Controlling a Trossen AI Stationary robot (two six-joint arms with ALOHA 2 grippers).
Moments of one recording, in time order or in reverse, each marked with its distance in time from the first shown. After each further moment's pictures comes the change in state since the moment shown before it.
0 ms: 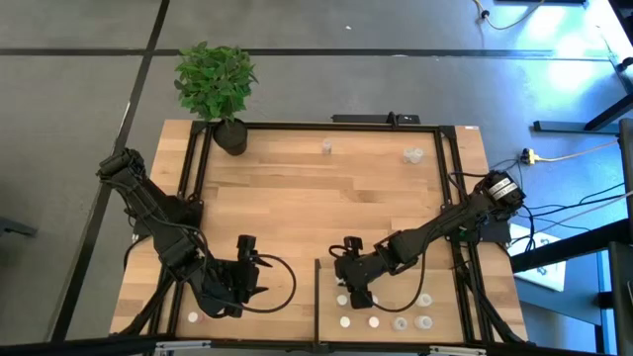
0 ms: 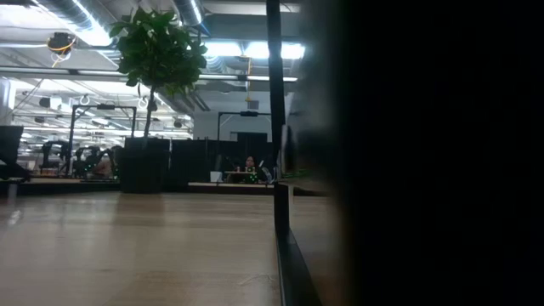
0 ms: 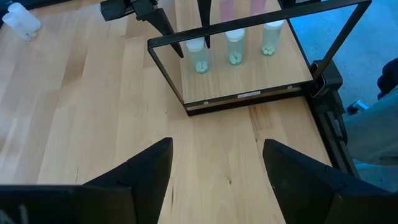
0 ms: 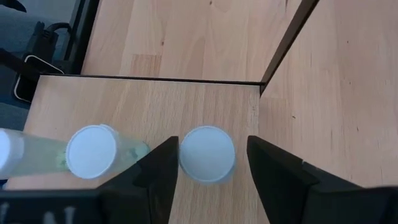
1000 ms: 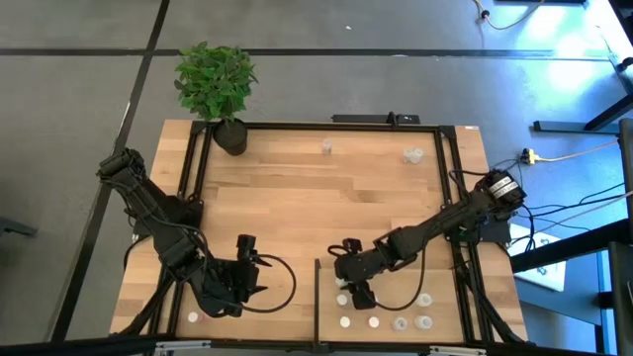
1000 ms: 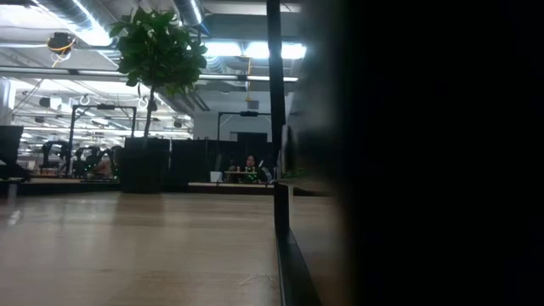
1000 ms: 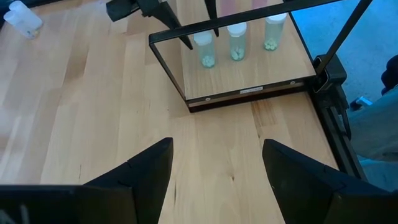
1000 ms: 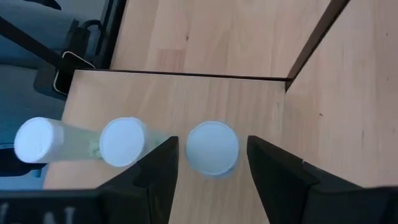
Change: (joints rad) left arm 0.000 0.000 0.000 -0.017 0.000 0.001; right arm -0.019 -0.010 0.000 0.003 -0.125 -0.005
